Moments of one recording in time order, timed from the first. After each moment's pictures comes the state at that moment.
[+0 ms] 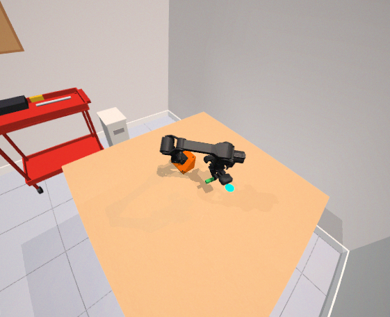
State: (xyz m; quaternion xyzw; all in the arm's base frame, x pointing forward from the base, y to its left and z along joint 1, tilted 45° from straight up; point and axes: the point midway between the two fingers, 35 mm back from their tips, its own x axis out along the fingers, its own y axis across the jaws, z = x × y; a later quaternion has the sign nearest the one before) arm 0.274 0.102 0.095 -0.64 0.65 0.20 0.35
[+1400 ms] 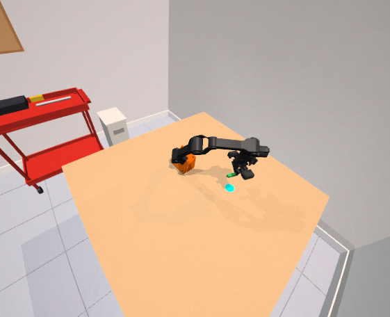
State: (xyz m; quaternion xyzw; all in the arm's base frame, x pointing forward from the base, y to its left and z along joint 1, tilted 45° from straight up) arm 0.323 0.195 0.013 -0.62 0.66 0.16 0.40
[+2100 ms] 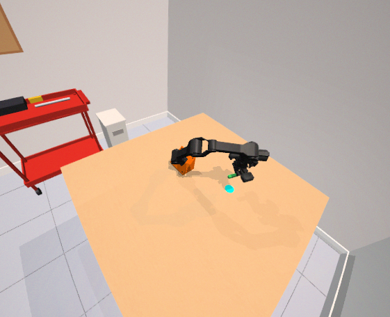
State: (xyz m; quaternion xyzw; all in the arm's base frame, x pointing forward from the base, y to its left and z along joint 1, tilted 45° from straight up) arm 0.323 0.196 -0.007 -0.58 0.67 0.18 0.43
